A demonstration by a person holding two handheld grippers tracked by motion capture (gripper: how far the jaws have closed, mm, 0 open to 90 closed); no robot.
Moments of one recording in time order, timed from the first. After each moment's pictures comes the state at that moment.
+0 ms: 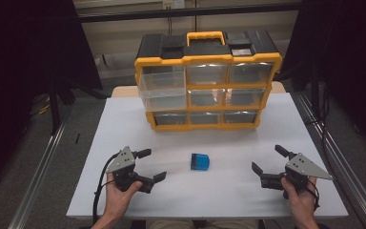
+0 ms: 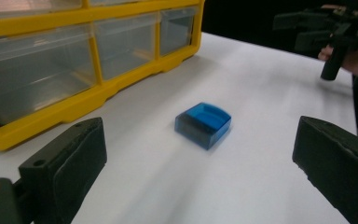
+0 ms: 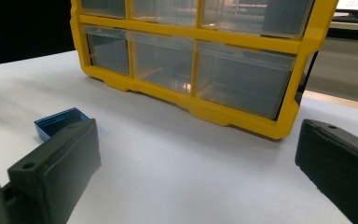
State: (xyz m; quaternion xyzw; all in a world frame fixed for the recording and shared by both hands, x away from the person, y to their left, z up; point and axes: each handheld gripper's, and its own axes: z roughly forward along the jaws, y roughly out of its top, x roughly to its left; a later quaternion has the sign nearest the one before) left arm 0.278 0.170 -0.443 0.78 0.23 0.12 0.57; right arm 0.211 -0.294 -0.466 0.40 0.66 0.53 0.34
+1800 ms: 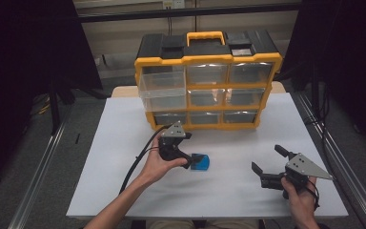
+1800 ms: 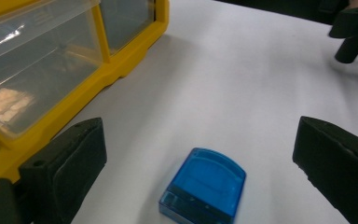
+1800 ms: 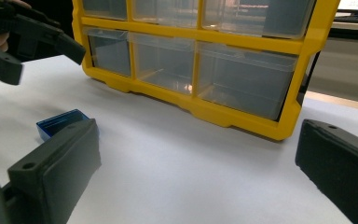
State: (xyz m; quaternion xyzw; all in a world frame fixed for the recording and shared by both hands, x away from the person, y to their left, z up) left arm 0.356 0.055 -0.438 0.86 0.14 0.03 0.49; right arm 0.211 -0.294 -0.467 0.40 0.66 0.54 0.34
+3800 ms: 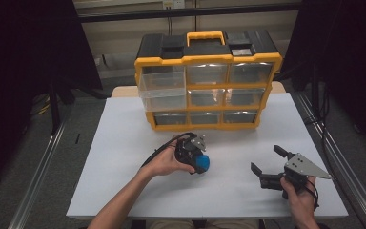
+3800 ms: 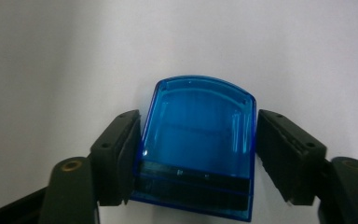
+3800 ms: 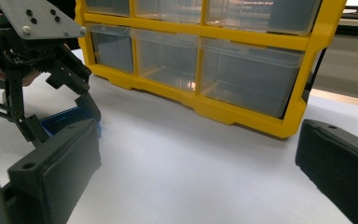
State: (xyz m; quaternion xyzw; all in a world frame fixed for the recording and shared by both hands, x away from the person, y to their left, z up) left arm 0.363 0.007 -0.469 0.96 0.01 -0.01 0.29; right arm 0.212 -0.293 -0.468 0.40 0.67 0.54 0.33
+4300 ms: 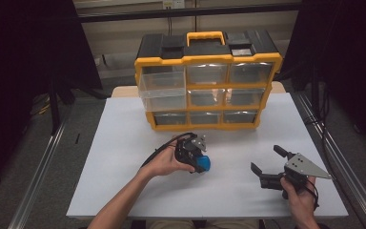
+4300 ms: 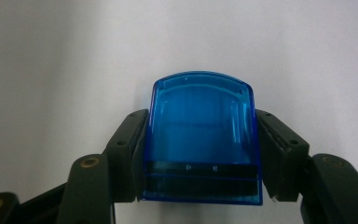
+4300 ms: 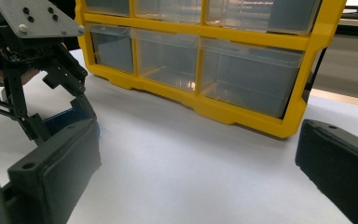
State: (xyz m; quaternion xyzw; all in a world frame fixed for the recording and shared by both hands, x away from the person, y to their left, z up) left arm 0.361 0.008 -0.468 0.96 0.01 -0.02 0.29; right arm 0.212 -0.293 -0.468 0.40 0.67 0.54 0.33
